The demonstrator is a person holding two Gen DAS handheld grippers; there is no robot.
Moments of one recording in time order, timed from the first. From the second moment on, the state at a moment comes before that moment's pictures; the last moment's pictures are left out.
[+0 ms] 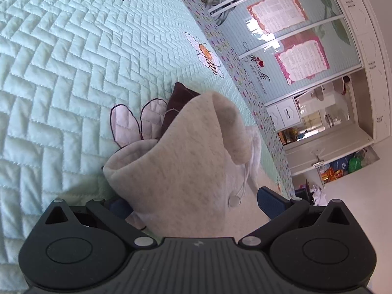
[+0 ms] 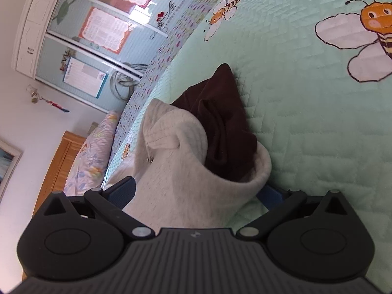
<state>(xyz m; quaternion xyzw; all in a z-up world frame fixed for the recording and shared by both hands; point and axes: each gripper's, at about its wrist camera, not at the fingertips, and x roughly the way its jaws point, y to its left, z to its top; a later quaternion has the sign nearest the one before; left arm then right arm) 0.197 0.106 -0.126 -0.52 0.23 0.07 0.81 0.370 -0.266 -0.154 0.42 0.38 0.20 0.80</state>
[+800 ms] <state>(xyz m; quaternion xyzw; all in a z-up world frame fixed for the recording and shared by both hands) 0.222 0.105 -0.103 -0.48 0.25 0.08 0.84 0.364 -0.287 -0.177 0.55 0.32 0.25 0.73</state>
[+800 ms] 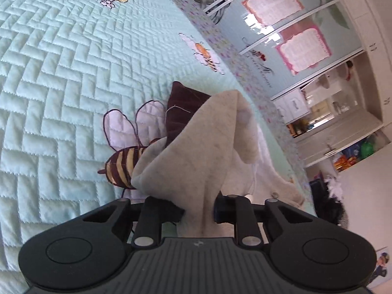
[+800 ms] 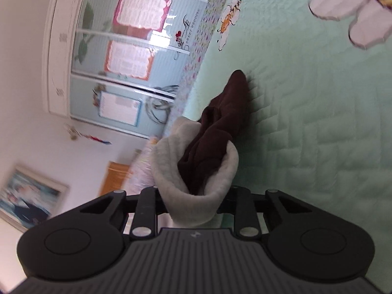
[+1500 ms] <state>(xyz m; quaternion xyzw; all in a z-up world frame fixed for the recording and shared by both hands) -0.014 0.059 -0.107 -0.51 0.27 -0.01 0.82 0.198 -0.362 -0.163 0.58 0.35 0.31 0.67</state>
